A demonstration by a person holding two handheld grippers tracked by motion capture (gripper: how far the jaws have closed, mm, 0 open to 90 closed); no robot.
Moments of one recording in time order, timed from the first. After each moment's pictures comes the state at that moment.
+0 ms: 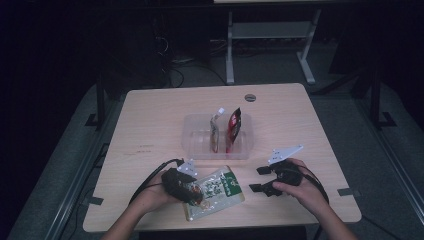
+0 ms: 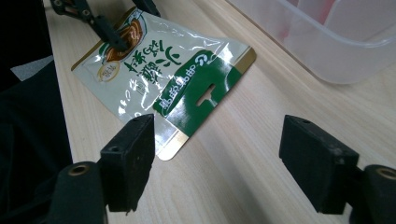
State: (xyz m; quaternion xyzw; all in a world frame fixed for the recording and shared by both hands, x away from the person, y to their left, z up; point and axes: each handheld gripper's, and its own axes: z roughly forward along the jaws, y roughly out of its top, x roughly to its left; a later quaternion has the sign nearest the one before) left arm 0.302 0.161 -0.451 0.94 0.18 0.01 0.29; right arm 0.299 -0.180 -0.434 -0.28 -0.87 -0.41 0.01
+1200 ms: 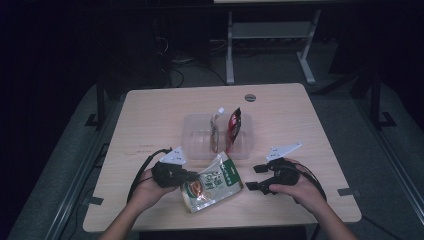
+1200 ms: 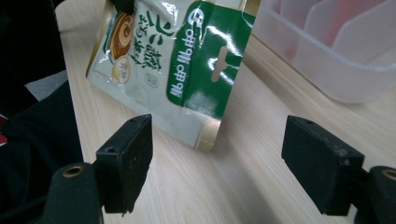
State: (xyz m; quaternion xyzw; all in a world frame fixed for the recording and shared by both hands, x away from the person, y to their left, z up) left arm 0.301 0.180 -0.405 0.90 0.19 0.03 0.40; right arm 0.302 -0.172 -0.428 -0.29 -0.86 -0.43 0.02
